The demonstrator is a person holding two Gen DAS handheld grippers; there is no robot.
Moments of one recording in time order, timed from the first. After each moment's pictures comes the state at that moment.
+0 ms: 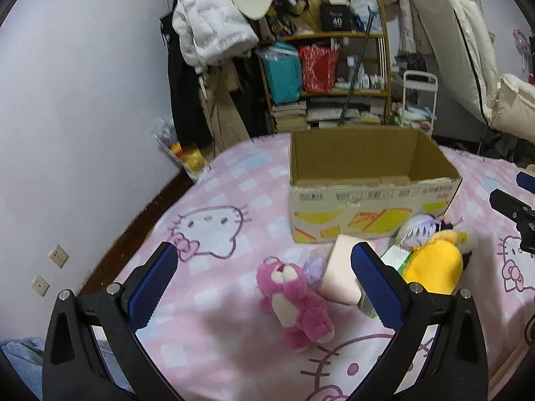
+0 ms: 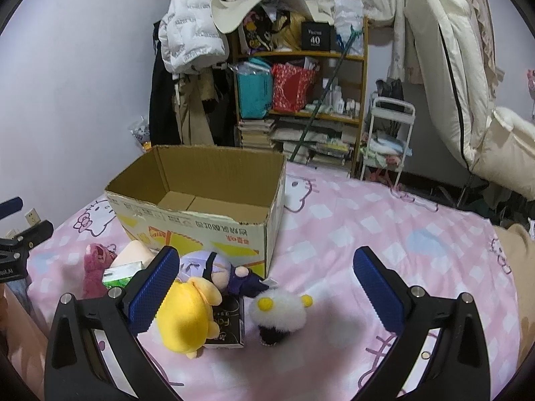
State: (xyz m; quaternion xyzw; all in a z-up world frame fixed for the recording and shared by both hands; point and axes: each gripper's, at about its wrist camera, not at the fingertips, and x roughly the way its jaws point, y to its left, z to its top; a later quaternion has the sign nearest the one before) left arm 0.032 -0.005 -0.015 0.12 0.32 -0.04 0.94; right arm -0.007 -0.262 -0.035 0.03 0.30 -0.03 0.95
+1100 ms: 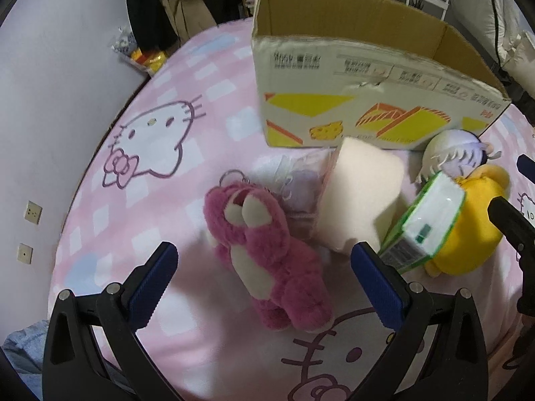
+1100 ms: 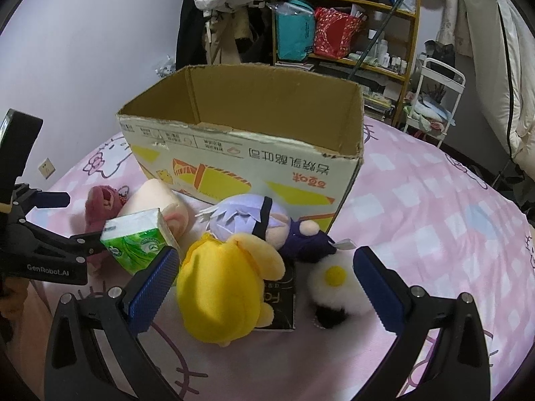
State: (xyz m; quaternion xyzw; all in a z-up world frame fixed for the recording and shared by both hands) left arm 0.099 -0.021 -0.110 0.12 0.54 -0.06 0.83; right arm 0.039 -0.216 -0.090 -0.01 0.41 0.03 0.91
